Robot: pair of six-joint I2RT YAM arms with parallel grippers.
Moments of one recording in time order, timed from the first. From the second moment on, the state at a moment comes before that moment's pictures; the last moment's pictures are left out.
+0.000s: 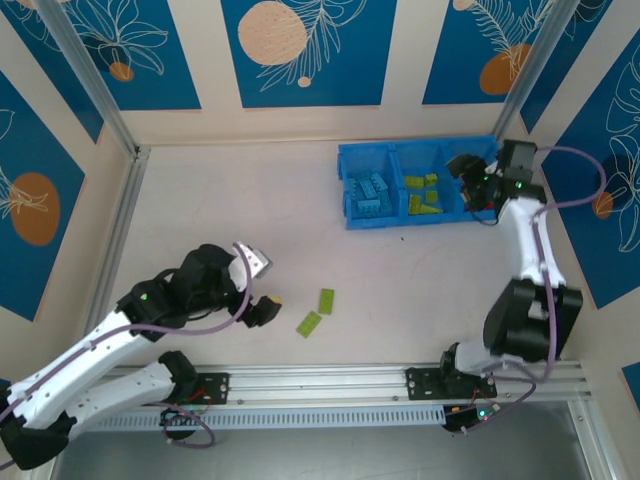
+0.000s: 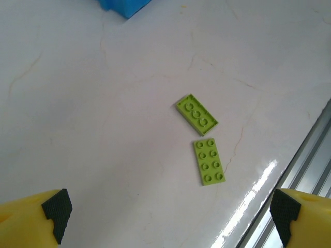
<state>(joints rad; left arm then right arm) -0.82 0.82 0.86 -0.78 0.06 -0.08 -0.18 1.35 1.19 -0.56 -0.39 0.81</state>
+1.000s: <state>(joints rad) -1.08 1.76 1.06 -0.48 -0.12 -0.59 0.67 0.66 0.71 -0.88 -0.08 0.94</state>
